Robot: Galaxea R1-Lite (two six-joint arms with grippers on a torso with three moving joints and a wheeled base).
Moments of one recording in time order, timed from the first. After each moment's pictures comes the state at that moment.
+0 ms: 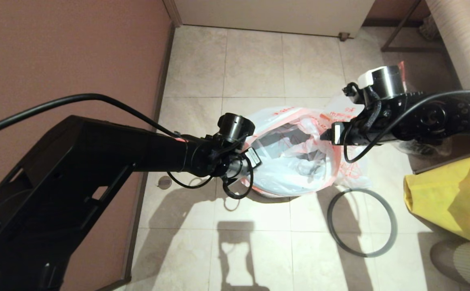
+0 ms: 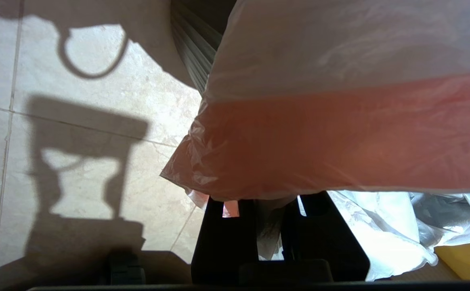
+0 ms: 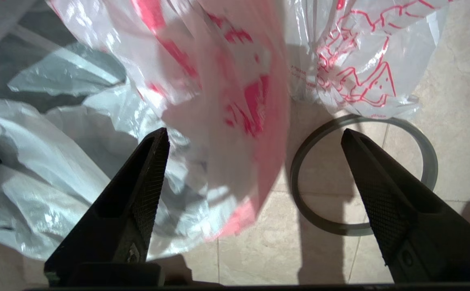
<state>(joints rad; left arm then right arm) -0.62 2.23 -1.71 0.12 0.19 -0.86 0.33 1.96 -1.64 0.22 -0.20 0.22</state>
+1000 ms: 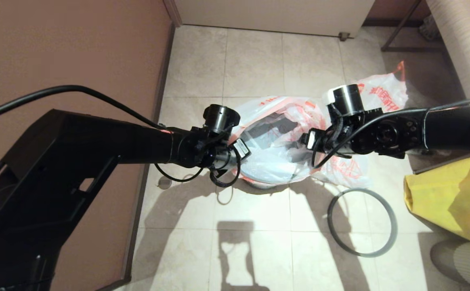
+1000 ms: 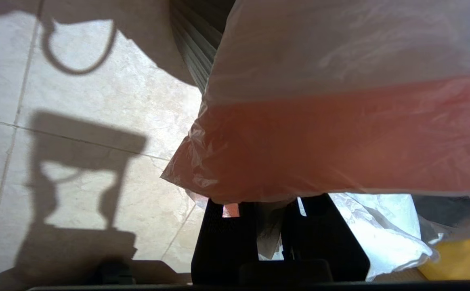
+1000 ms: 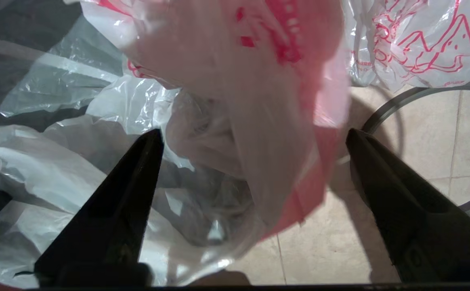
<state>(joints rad) -0.56 2.21 -1.72 0.11 0.15 -0.86 0.45 2.08 -1.70 0.16 -0.33 0.49</state>
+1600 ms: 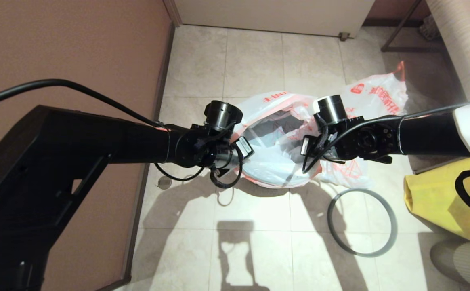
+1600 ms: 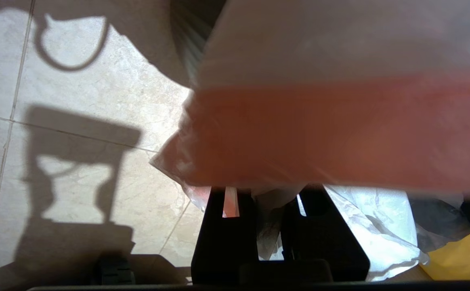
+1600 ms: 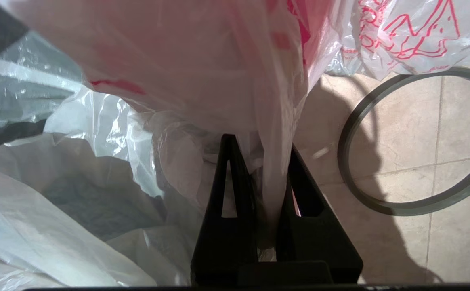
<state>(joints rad) -0.59 2.17 -1.70 0.12 0.15 -0.86 0.48 2.16 -1.76 0.21 -0.42 0.52</state>
